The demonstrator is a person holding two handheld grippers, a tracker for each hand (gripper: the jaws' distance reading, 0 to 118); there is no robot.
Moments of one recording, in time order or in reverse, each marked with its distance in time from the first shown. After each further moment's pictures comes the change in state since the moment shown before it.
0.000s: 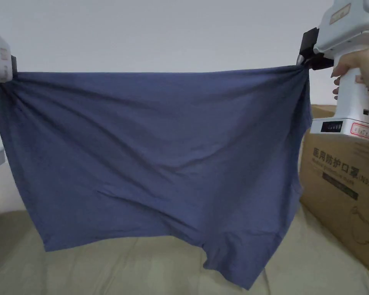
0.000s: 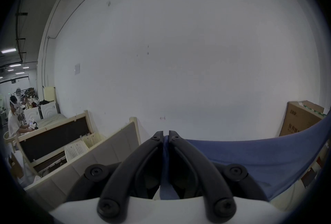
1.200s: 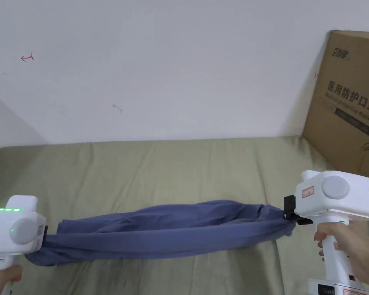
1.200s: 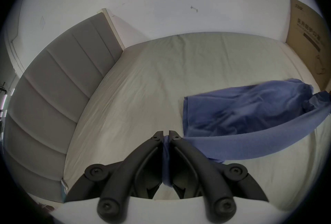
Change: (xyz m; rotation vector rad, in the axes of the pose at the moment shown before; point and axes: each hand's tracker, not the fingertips) left arm 0.016 -0.394 -0.013 -0.680 -0.079 -0.231; right arm 0.102 -0.371 -0.089 -0.675 -0.122 -0.030
